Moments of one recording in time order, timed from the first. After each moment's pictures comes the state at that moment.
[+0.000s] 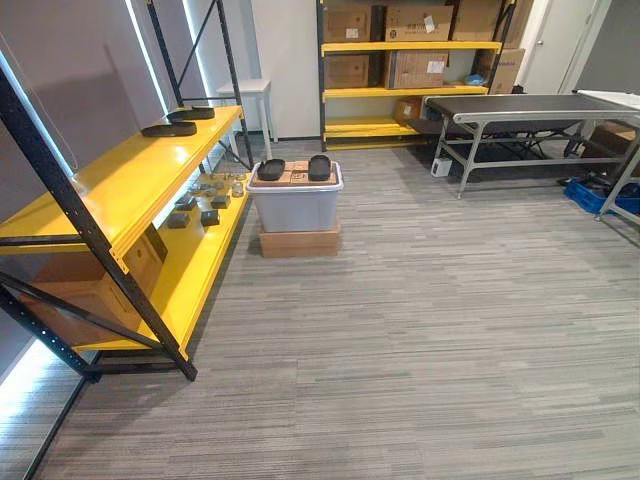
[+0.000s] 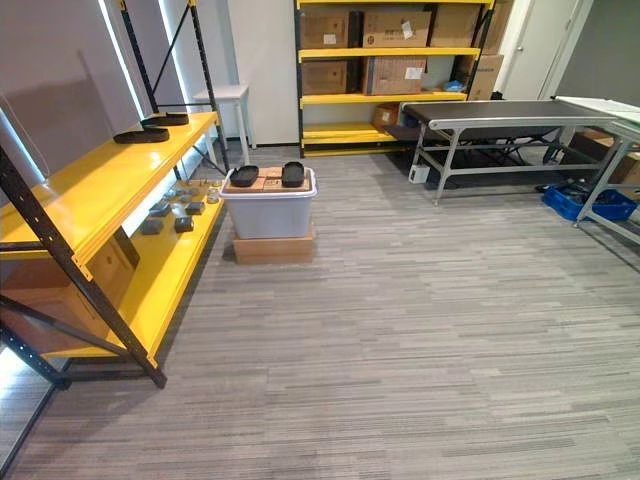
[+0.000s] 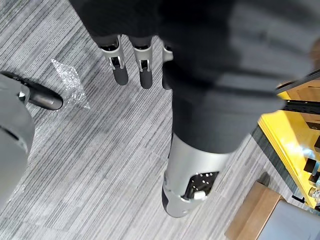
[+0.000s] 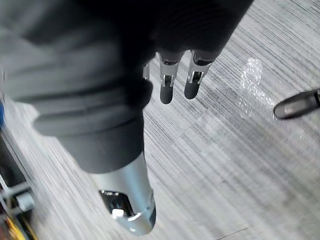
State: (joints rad) left arm 0.21 0.11 0.37 0.85 -0.43 0.05 -0.15; right arm 0.16 -0.16 -0.47 0.91 0.53 0.00 0.19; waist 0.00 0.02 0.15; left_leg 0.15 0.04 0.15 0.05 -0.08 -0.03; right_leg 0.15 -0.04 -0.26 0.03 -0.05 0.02
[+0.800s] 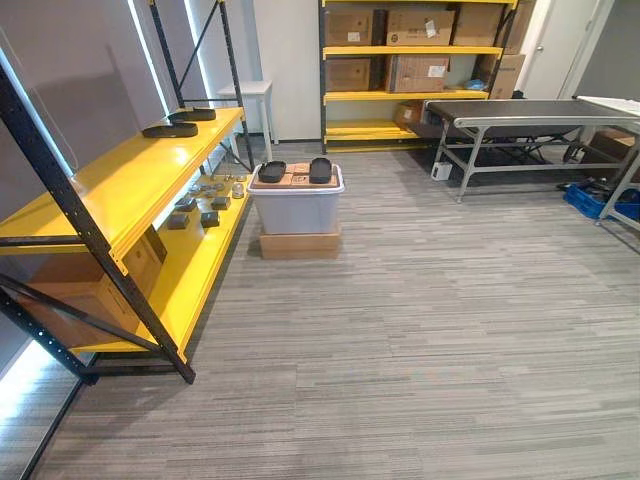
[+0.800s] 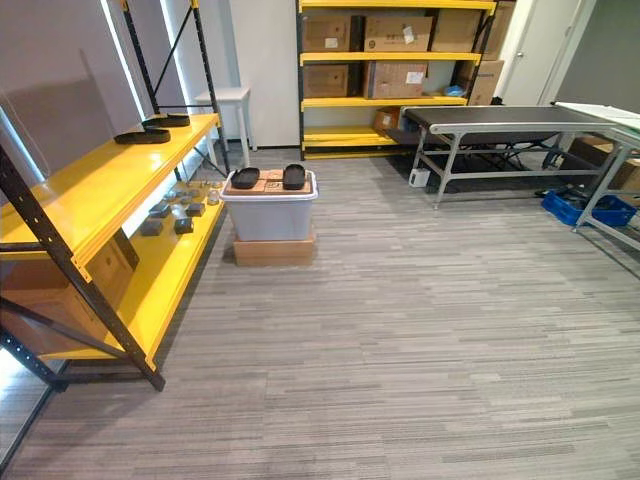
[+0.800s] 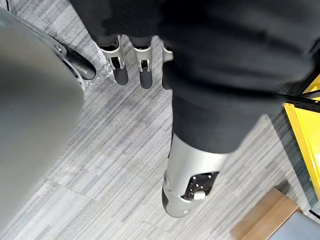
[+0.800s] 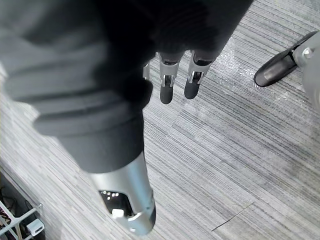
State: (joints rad) left arm 0.21 0.04 0.33 0.95 -0.52 0.06 -0.18; right arm 0.17 -0.06 -0.51 0.94 0.54 -0.01 0.21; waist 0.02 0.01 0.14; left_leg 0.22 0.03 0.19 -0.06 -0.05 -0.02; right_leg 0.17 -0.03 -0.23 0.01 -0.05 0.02
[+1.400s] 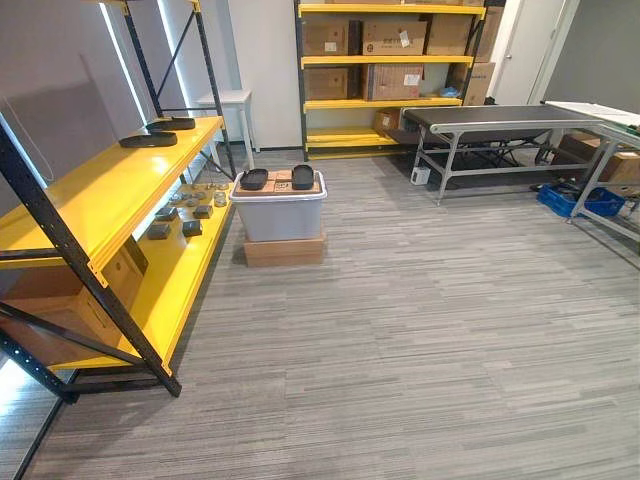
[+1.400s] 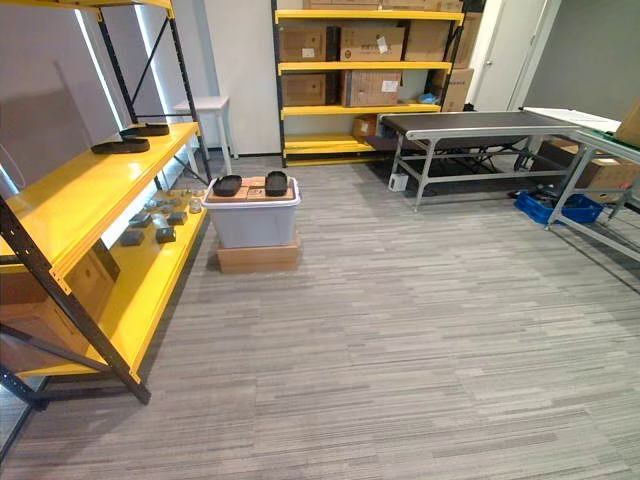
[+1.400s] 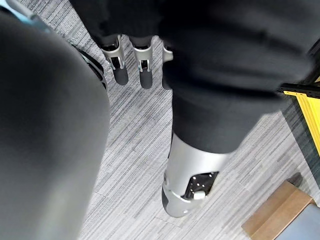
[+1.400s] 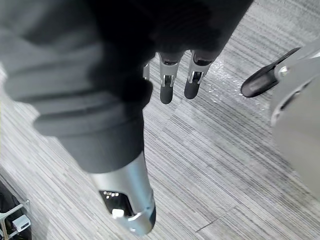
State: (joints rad) left arm 0.23 0.02 0.33 0.95 -0.51 0.05 -0.17; right arm 0.20 -0.04 -0.53 0.94 0.39 0.00 0.27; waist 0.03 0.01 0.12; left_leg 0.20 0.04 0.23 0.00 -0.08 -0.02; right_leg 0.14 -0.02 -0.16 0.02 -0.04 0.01
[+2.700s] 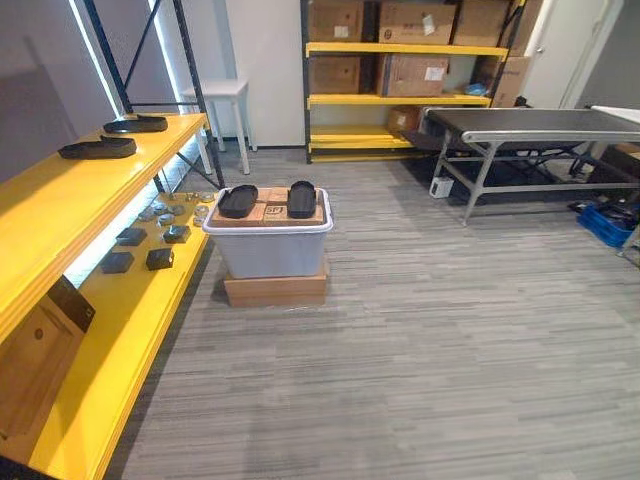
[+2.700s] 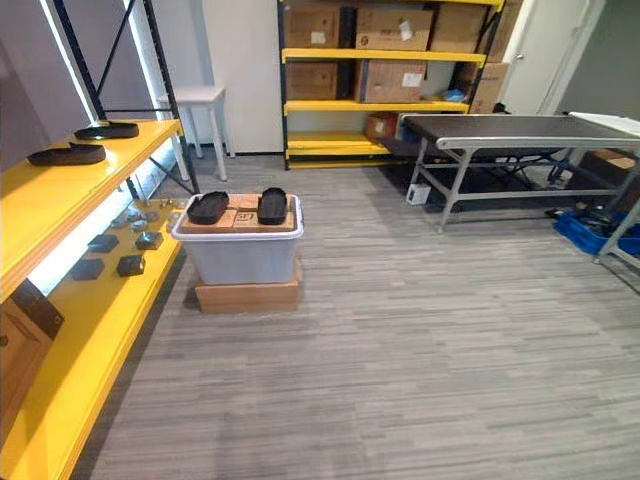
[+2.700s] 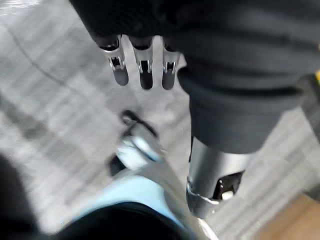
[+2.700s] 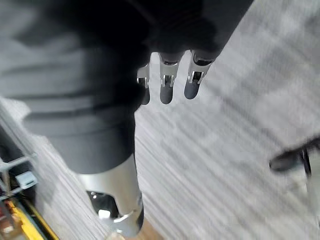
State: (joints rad) left arm 0.24 0.08 0.42 1.04 -0.45 0.13 -0.20; right arm 0.11 -0.07 -0.47 1.05 0.39 -0.06 0.32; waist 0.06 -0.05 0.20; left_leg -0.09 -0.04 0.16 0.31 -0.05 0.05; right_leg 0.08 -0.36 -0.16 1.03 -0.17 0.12
